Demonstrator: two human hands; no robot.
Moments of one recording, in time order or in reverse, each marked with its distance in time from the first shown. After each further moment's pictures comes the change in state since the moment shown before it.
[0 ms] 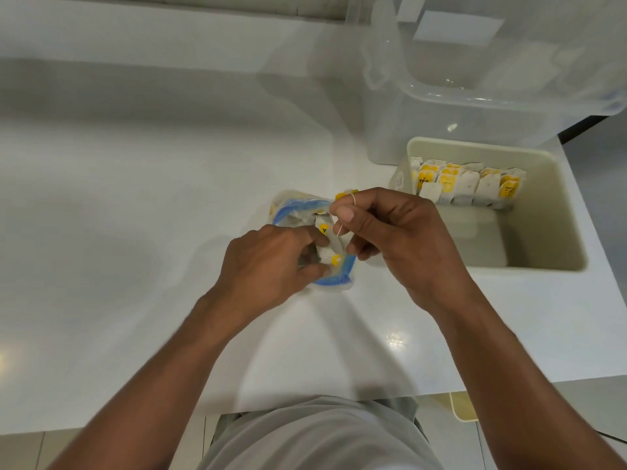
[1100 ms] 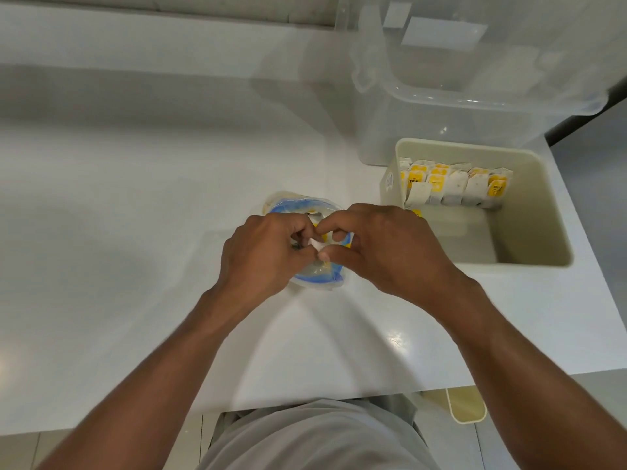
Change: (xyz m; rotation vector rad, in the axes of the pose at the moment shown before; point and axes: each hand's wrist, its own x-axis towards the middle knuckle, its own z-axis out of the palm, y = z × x) left_hand 0.009 0.003 0.013 -0.306 0.164 -0.159; right_hand 0.001 0.007 -0.010 -1.081 -0.132 -0.212
